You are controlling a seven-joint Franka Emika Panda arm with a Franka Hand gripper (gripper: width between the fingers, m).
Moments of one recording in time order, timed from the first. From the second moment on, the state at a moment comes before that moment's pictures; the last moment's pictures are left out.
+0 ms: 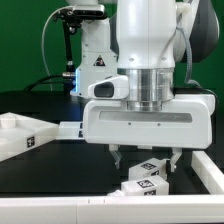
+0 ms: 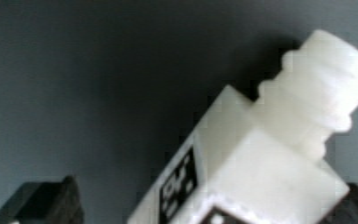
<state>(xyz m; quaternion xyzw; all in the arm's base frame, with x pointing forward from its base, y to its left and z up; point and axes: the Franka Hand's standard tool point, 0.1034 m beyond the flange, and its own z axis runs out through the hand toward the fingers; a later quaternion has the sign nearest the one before) 0.563 0.043 0.014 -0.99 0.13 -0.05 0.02</state>
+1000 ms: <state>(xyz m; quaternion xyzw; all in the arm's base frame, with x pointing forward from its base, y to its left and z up) 0.497 0.056 0.040 -0.99 0.13 -0.03 0.02</state>
